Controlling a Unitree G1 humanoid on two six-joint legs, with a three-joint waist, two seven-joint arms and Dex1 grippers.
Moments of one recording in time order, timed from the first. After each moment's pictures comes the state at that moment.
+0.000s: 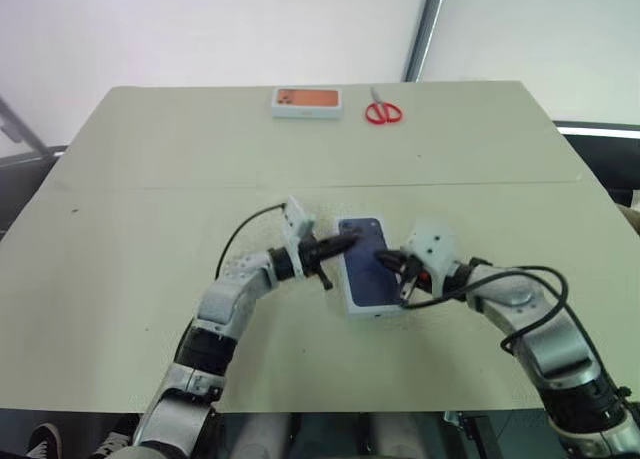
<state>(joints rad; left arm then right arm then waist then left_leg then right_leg) -0.42 0.18 -0.20 0.18 -0.34 0.32 -0.85 -0.18 -0.64 0.15 -0.40 0.18 0.56 0.68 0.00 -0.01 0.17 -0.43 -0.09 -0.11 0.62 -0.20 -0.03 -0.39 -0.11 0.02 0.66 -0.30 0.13</state>
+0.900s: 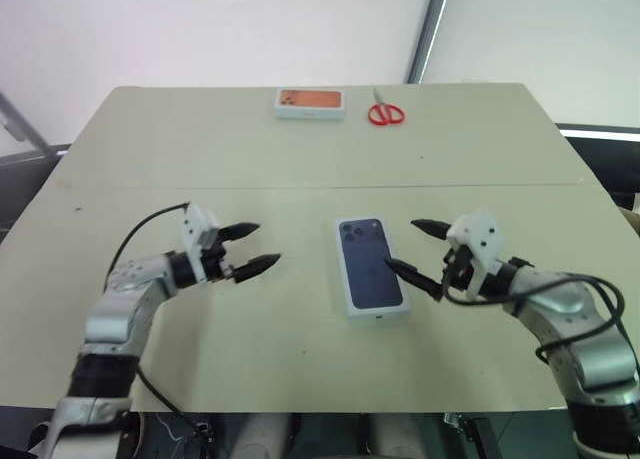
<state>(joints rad) -0.21 0.57 0.10 0.03 -0.43 0.29 -1.01 -0.04 -0.63 -0.11 -0.48 0.36 0.47 0.75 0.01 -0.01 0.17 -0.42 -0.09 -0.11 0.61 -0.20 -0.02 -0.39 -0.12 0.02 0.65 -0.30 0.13</state>
